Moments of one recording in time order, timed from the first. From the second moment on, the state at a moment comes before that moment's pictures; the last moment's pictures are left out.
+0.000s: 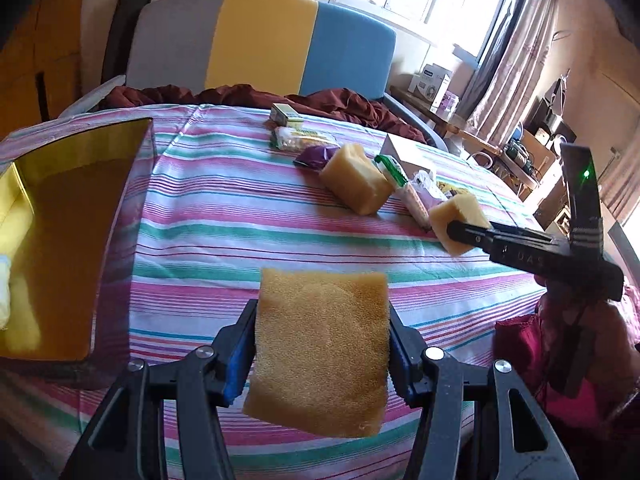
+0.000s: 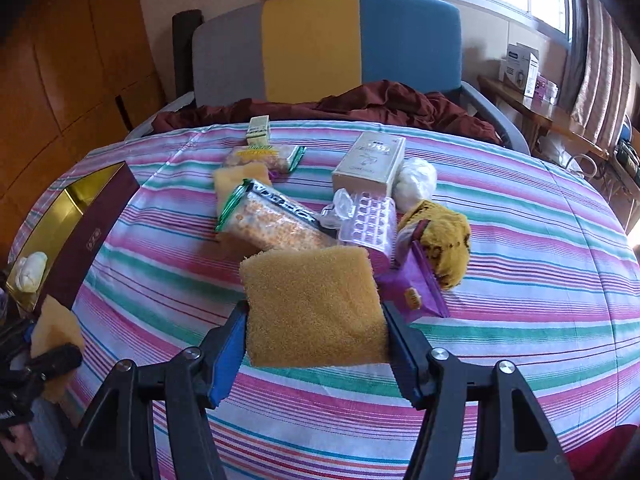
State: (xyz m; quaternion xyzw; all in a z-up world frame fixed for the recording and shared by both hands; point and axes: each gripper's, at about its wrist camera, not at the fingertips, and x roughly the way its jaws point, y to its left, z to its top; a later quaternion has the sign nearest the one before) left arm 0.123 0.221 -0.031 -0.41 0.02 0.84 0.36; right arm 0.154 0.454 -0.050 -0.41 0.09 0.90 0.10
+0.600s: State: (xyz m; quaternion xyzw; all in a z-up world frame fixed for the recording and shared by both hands) left arm 0.055 0.113 -0.005 -0.41 -0.05 0.88 0.24; right arm 0.150 0.387 -0.026 -0.38 0.08 0.92 0.00
